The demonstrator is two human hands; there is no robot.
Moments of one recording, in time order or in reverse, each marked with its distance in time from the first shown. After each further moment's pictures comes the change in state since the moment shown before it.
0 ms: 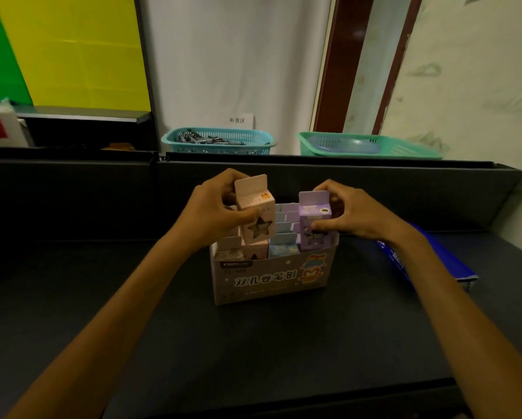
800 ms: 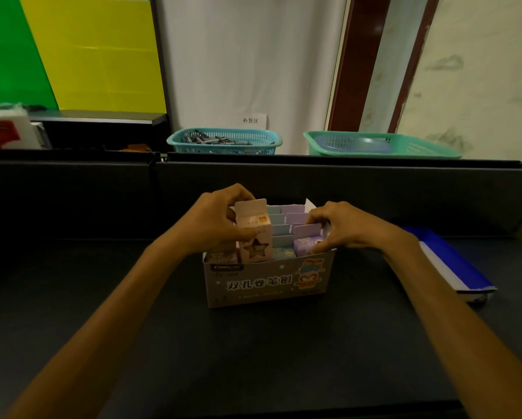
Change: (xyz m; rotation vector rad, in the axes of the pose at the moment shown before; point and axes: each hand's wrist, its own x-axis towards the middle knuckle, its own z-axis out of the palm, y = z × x) left_hand 0.008 -0.004 0.012 0.166 -0.181 -0.105; right_hand 0.013 0.013 0.009 -0.369 -0.229 0.022
